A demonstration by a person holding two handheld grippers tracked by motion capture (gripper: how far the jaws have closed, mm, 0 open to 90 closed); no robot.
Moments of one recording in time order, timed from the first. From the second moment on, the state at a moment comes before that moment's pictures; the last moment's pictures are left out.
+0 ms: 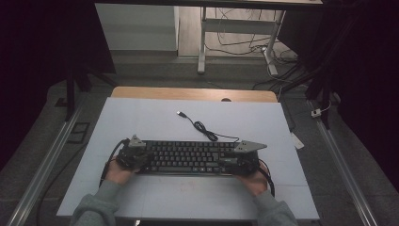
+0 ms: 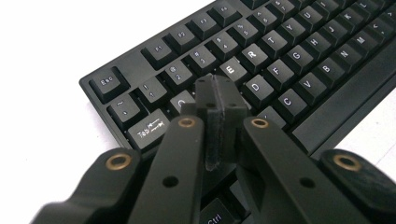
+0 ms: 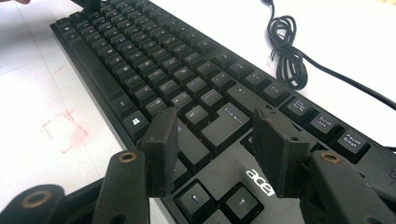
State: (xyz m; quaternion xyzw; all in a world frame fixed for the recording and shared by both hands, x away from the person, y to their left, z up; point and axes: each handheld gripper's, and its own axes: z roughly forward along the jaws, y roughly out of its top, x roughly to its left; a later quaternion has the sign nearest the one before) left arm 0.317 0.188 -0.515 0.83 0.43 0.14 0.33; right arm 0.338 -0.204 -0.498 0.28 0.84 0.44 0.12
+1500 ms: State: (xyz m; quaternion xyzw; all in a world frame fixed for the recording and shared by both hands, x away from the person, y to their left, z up) left arm 0.306 0.194 -0.494 0.78 0.43 0.15 0.42; right arm 0.338 -0.205 -0.497 0.28 0.84 0.44 0.12
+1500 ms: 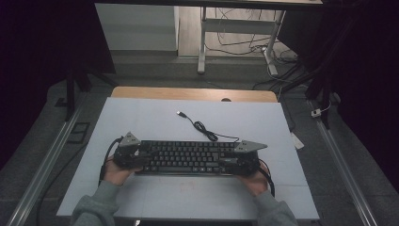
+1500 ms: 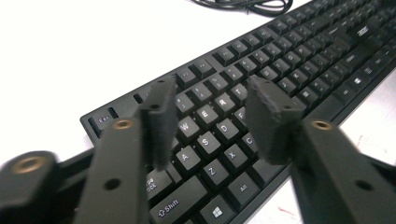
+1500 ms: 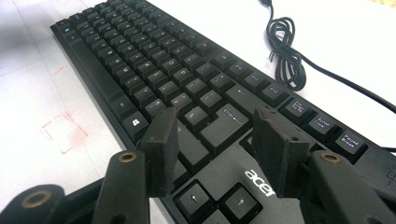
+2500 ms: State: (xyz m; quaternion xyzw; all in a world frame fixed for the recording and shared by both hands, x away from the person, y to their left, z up) left arm 0.308 0.187 -0.497 0.80 0.43 0.12 0.40; right arm 0.337 -0.198 -0.491 0.27 0.84 0.46 0.12
